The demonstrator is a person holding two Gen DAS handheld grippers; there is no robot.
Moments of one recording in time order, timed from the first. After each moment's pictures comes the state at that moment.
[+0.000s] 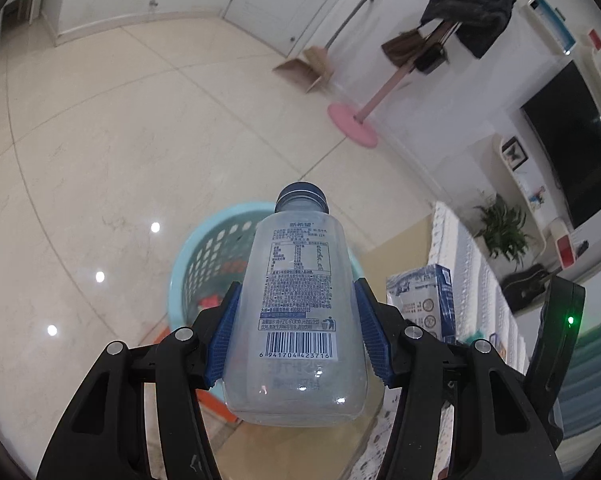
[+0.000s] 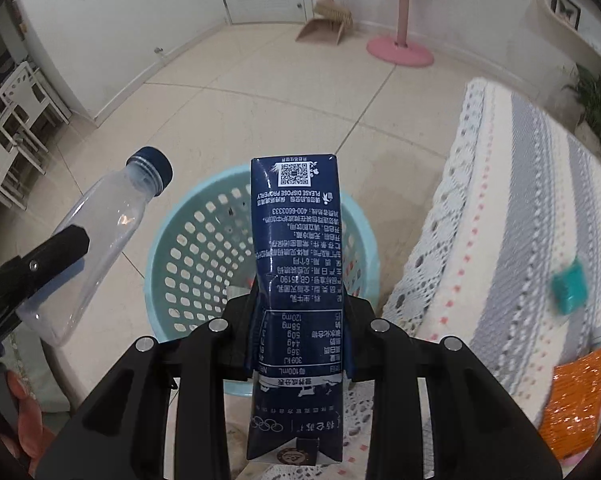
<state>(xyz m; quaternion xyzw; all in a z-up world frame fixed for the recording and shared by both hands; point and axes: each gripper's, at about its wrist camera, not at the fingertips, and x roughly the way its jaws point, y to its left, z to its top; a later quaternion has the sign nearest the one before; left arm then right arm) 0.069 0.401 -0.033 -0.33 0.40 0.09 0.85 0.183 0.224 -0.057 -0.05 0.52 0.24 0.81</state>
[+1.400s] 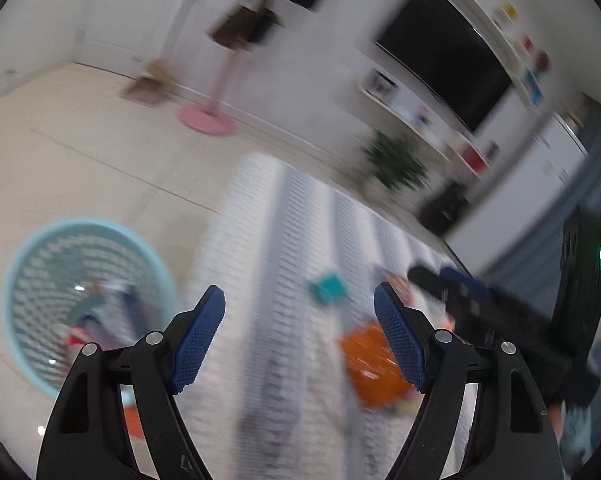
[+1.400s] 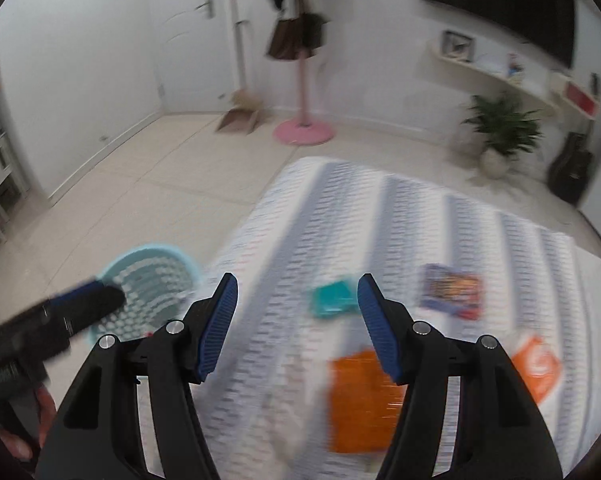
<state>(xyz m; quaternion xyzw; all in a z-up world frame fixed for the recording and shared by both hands) 0.100 0.179 0.015 -0.22 0.36 -0.14 0.90 0.148 -0.015 0.054 -0.02 0.38 0.12 0.92</state>
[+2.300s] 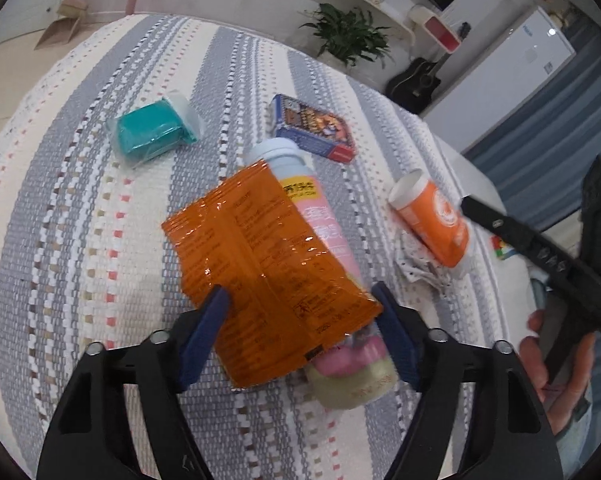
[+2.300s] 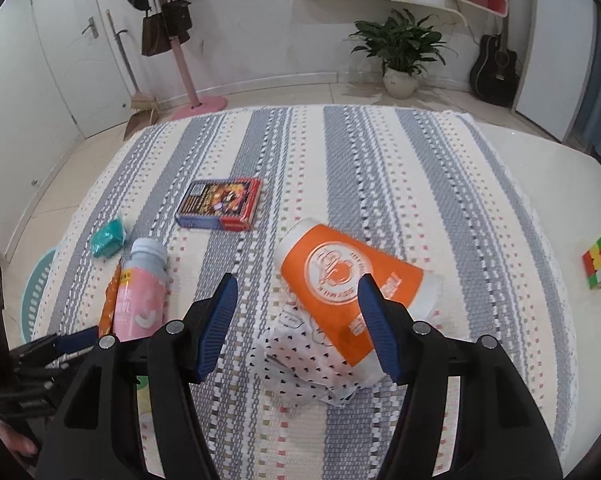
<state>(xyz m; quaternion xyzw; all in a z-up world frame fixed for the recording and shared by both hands) 0.141 -0.010 -0.097 -0.15 0.50 -0.23 0.82 0.138 -0.250 -0.037 0.08 0.45 0.01 0.89</state>
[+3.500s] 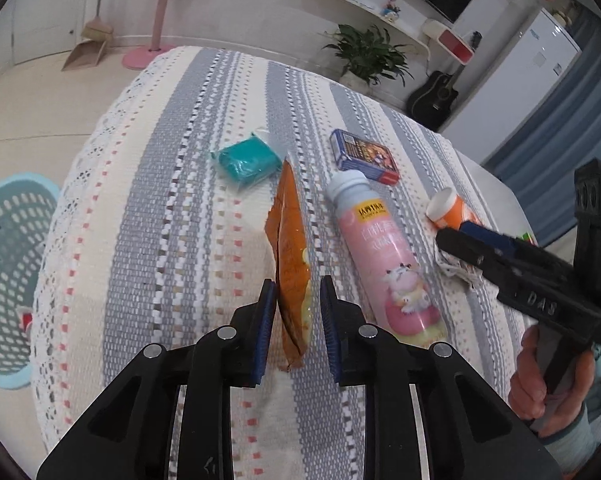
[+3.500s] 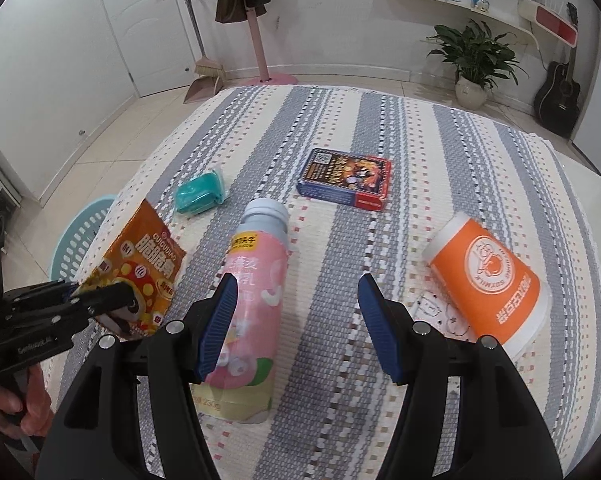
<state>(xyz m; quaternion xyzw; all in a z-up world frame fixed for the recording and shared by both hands) 0.123 0.061 -0.068 -0.12 0.48 -0.19 0.85 0.134 -0.157 -0.037 0.03 0.46 0.12 0.88</state>
